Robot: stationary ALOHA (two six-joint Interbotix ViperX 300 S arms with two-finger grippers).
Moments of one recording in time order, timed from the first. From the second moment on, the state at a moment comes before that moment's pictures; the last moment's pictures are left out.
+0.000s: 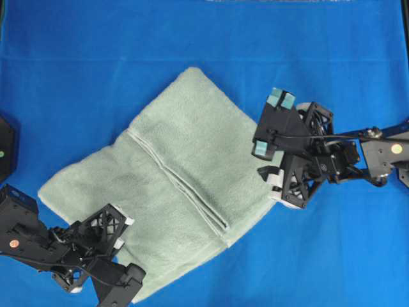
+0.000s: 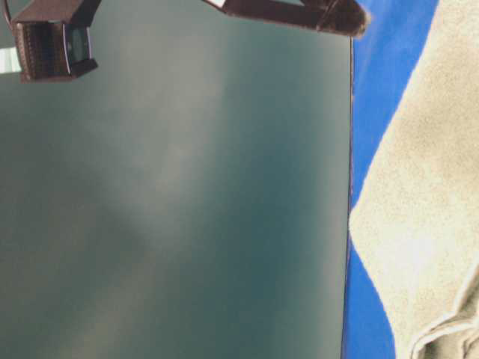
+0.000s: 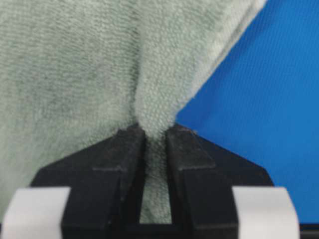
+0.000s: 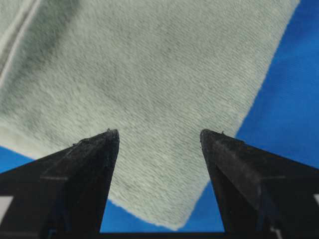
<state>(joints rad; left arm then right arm) -0.58 0.10 0.61 0.23 0.69 -0.08 0.20 -0.21 0.63 -0.42 0.67 0.84</state>
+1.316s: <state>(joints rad) -0.03 0.44 -0.13 0.13 0.83 0.86 0.20 -0.52 0.92 -0.47 0.66 0.86</state>
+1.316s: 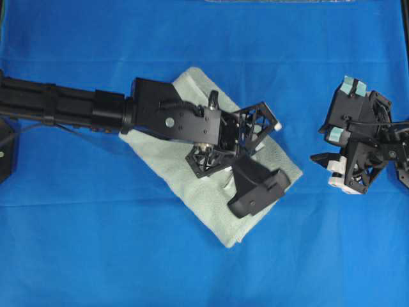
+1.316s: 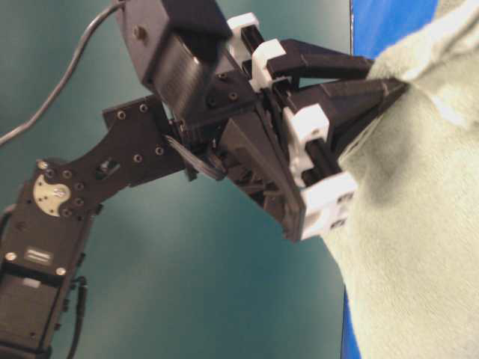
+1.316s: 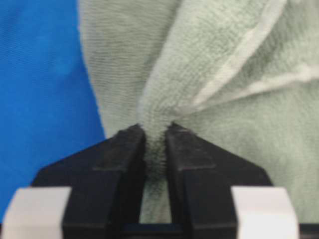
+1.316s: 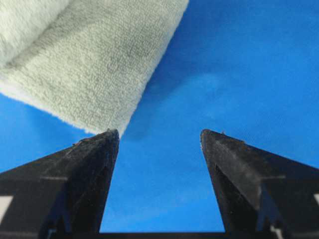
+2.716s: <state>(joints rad) -0.07 -0.66 0.78 -0.10 0.12 0.31 0.20 -0.86 0.92 -0.79 0.52 0.86</state>
